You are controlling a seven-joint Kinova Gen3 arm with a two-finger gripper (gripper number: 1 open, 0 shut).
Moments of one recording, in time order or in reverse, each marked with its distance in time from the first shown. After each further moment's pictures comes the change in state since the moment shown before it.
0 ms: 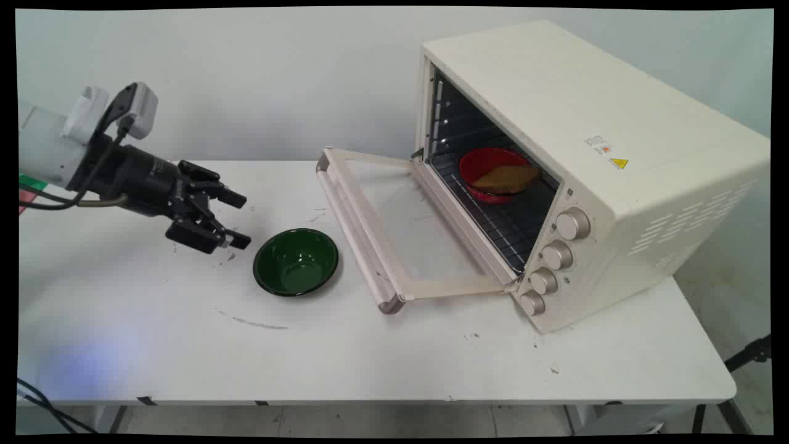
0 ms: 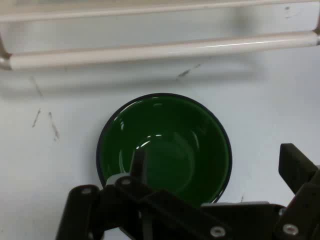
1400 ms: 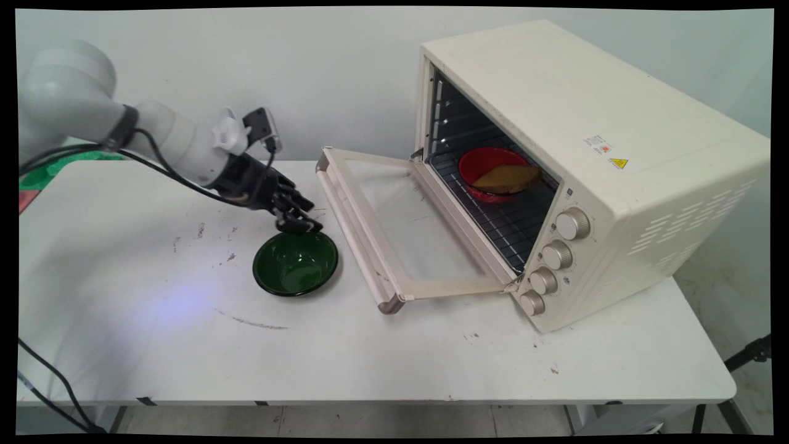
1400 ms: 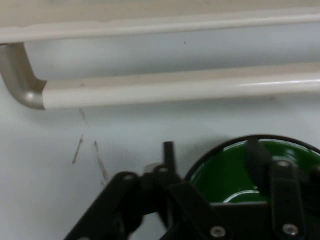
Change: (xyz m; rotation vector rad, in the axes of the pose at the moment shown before) arm 0.044 -0.051 0.137 0.093 -0.121 0.002
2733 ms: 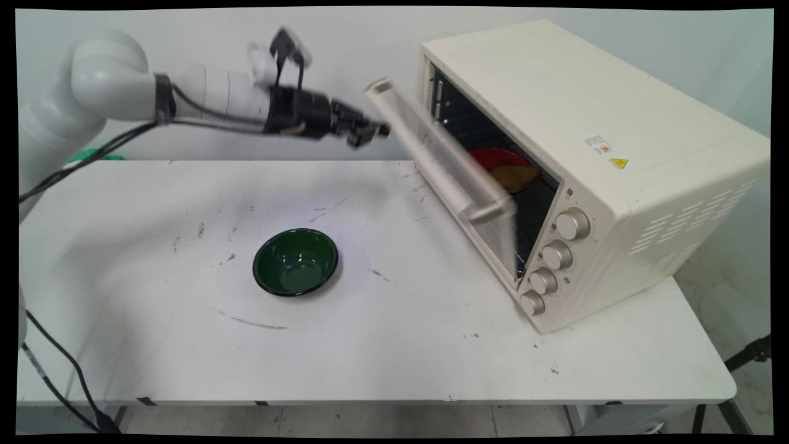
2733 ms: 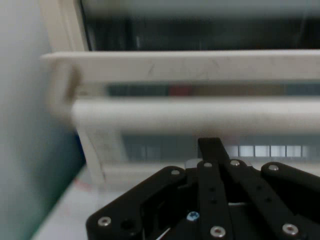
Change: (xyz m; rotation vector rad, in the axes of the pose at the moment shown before) arm 0.080 -0.022 0.006 0.007 0.495 -0.063
